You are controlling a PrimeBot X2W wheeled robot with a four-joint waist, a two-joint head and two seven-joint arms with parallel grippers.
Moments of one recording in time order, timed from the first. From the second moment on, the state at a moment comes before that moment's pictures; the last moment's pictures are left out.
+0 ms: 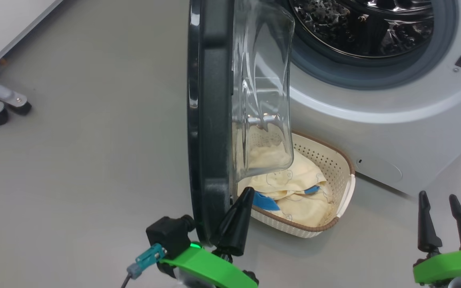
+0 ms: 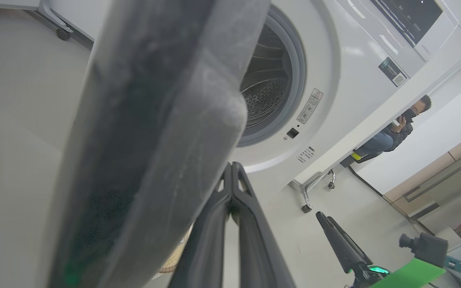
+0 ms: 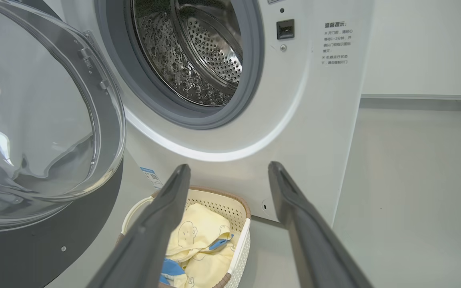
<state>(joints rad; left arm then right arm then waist) -0.22 0.05 -0.74 -0.02 -0.75 0.24 -0.19 0.12 -0.09 -0.13 0.13 0.31 0.13 -0.25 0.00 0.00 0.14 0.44</state>
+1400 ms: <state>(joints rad) -0.33 0.05 0.05 0.38 -0.59 0.18 -0.25 0.14 -0.14 -0.08 0.15 0.31 0.13 -0.25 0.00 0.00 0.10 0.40</state>
